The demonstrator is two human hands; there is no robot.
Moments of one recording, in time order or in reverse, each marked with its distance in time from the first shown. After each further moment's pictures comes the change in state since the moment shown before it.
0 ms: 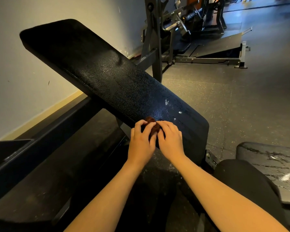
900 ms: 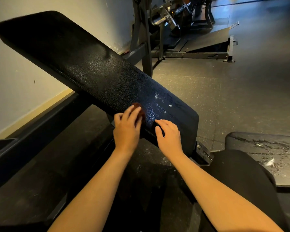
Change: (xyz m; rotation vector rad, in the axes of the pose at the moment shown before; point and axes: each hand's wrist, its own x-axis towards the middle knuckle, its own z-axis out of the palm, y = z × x) left_hand 0.023 -0.004 -0.008 0.153 0.076 -0.016; right_hand -0.019 0.023 -0.010 0.076 0.037 0.078
